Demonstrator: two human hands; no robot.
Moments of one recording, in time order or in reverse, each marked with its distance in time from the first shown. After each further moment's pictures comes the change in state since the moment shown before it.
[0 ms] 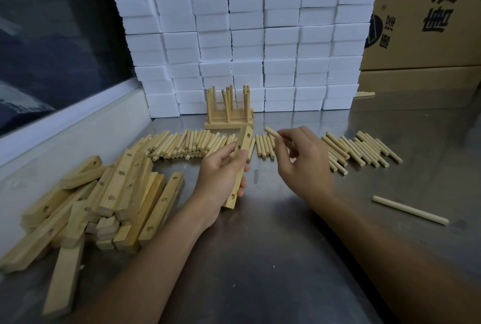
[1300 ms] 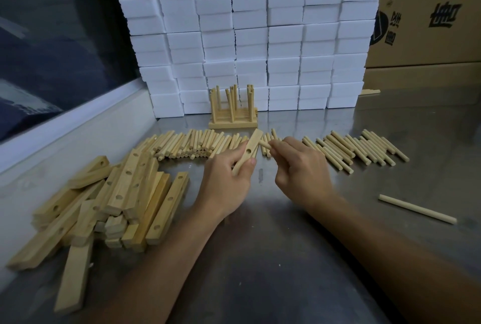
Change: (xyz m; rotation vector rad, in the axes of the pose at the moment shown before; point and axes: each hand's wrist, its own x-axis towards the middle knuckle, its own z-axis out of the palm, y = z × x) left_hand -0.005 0.000 -0.004 0.635 0.053 0.412; right_hand -0.009 -0.008 0.003 -0.157 -0.108 -0.184
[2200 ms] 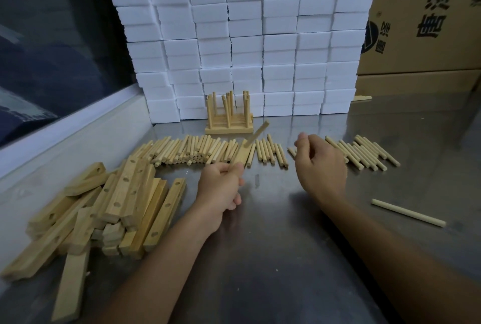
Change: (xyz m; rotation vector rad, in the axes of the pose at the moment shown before) left_hand 0.005 0.005 0.002 -0.360 -0.014 -0.646; right_hand 0.004 0.025 -0.007 0.089 0.155 0.505
